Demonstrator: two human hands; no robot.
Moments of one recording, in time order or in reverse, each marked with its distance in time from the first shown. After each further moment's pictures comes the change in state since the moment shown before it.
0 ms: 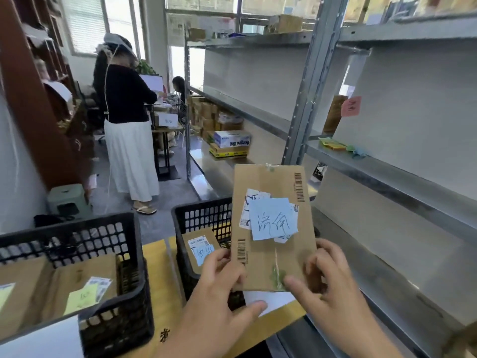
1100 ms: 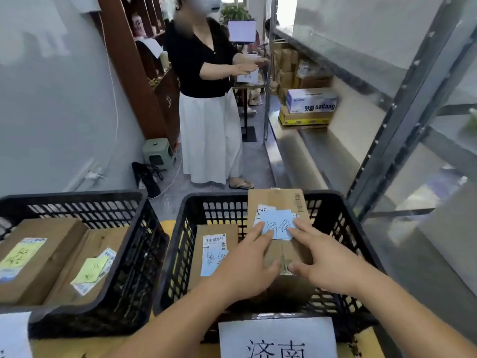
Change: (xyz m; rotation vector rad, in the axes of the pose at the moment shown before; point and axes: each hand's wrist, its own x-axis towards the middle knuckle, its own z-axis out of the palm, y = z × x) left_hand 0.262 -0.115 0.129 0.365 -0.190 -0.510; right_hand 0.322 0.215 0.091 -0.226 -0.874 -0.143
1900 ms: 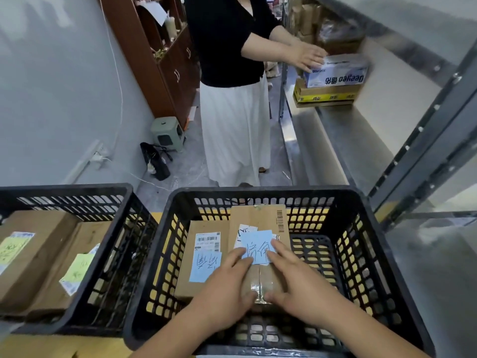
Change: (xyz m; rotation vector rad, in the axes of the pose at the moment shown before) left_hand 0.038 -0.073 0.052 0.064 -0.049 -0.178; right_hand 0.074 0.039 0.068 0.045 -0.172 -0.098
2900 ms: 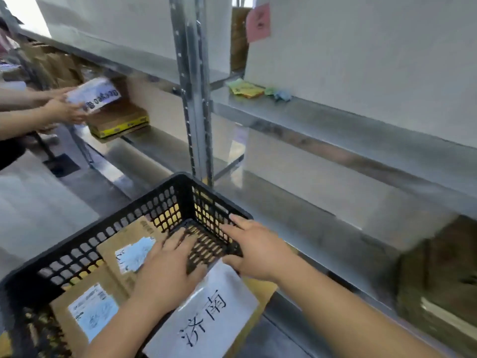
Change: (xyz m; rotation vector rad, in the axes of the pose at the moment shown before) left_hand -0.044 0.081 -0.037 0.356 -0.057 0.636; right_hand -0.192 -0.076 0.014 -0.119 0.510 0.615
